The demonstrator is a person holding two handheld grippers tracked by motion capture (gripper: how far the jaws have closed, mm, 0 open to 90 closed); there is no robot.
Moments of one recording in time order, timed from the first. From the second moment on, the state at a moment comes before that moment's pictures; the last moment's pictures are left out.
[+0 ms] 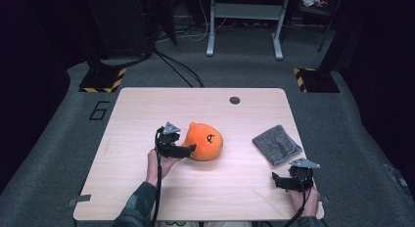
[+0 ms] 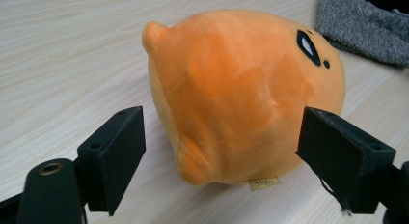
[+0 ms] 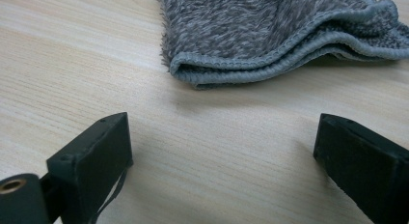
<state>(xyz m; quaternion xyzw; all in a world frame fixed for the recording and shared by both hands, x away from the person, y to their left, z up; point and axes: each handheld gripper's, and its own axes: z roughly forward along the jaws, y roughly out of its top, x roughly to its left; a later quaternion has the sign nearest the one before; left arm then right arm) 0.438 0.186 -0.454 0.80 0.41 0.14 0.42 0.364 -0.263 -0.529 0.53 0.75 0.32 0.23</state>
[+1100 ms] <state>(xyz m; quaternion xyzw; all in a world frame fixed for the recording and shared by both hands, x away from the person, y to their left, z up) 0.442 0.191 -0.472 0.83 0.38 0.10 0.40 0.364 -0.264 -0.529 0.53 0.75 0.32 0.23</state>
